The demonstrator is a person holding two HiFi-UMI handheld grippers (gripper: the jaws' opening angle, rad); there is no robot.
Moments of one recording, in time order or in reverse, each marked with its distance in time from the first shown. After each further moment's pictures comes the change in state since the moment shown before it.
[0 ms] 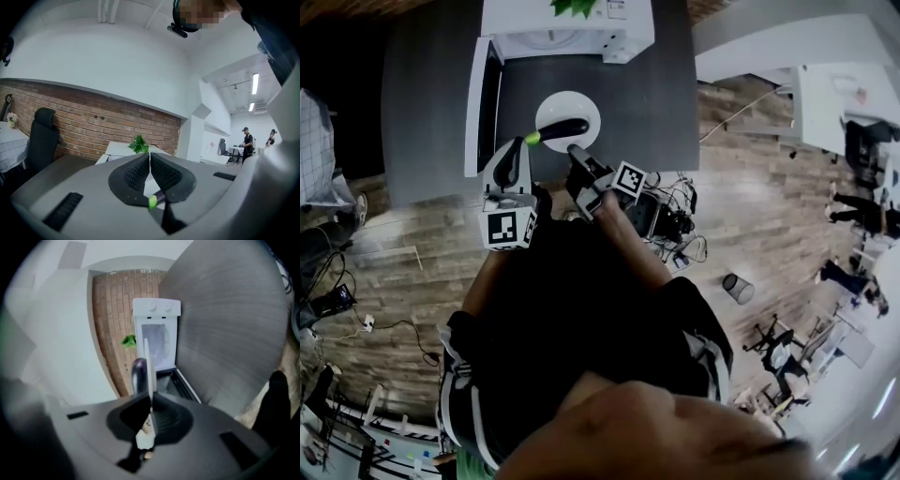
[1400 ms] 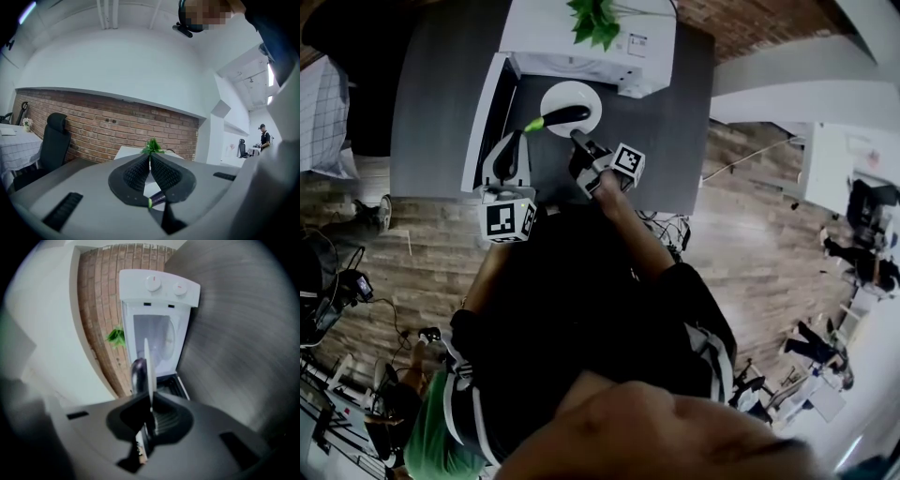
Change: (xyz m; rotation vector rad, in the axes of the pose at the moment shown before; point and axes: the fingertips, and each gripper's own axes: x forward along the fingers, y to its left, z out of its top) left arm 0.065 0.029 0.015 -0.014 -0.045 0.197; right arm 0.093 -0.005 0.087 -0.054 0.173 -0.068
